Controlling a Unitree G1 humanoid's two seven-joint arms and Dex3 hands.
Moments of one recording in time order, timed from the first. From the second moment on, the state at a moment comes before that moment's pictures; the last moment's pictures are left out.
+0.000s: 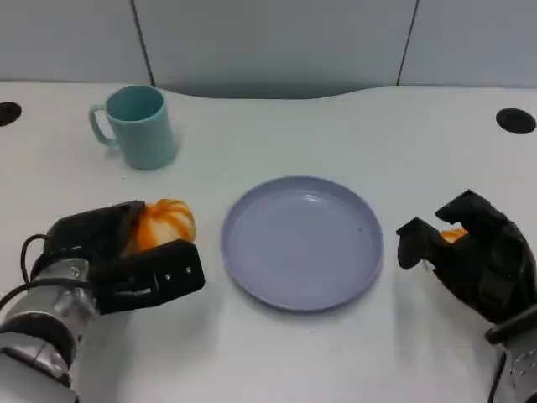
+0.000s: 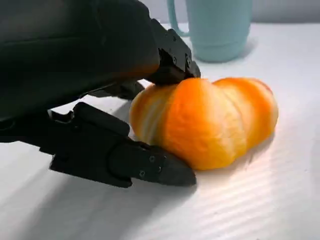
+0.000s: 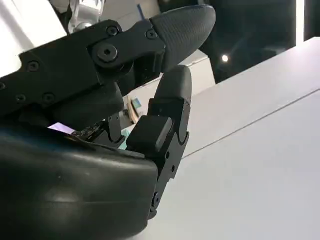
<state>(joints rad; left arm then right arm) -0.79 0.23 -0.44 1.37 0.67 -0.15 0.30 -0.50 0.01 -0.44 1.03 0.57 -0.22 1.18</state>
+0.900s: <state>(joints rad) -0.95 0.22 -0.30 1.36 0.56 -0.46 0.36 -0.60 0.00 -0.47 1.14 0.56 -0.29 1.17</state>
